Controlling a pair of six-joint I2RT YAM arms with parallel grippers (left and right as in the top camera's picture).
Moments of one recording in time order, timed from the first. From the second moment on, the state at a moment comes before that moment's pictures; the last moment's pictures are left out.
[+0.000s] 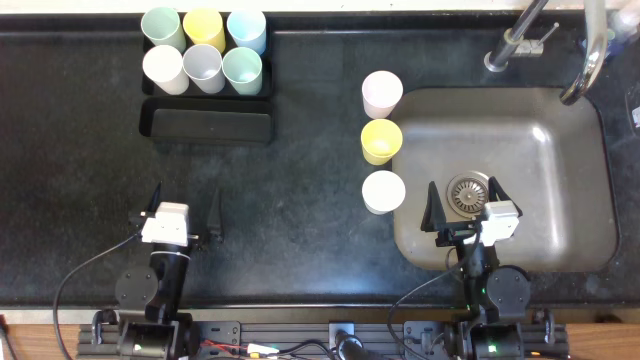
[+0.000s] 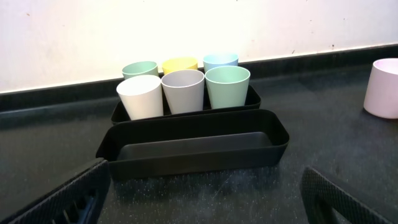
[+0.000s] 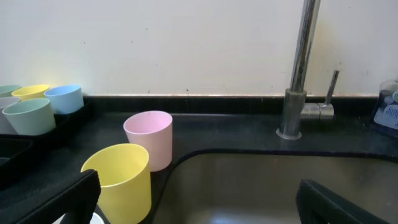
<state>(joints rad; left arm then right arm) -0.06 0.01 0.01 -0.07 0.06 0.09 0.07 0.01 0.02 -0.01 -0.05 0.08</state>
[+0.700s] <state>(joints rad) -0.06 0.83 0.89 -0.46 0.47 -0.13 0.07 0.01 0.02 -0.01 -0.05 0.08</state>
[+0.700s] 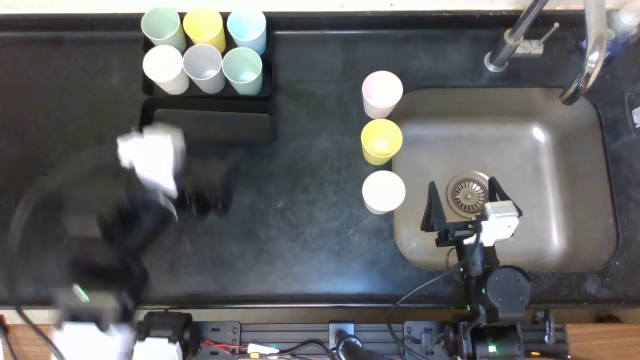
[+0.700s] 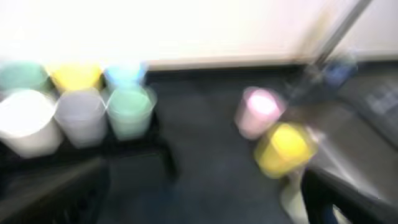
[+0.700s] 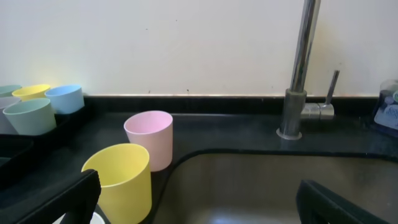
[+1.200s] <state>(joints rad) -0.59 2.23 2.58 -1.25 0.14 -0.31 0.07 0.01 0.02 -0.01 -0.05 0.08</state>
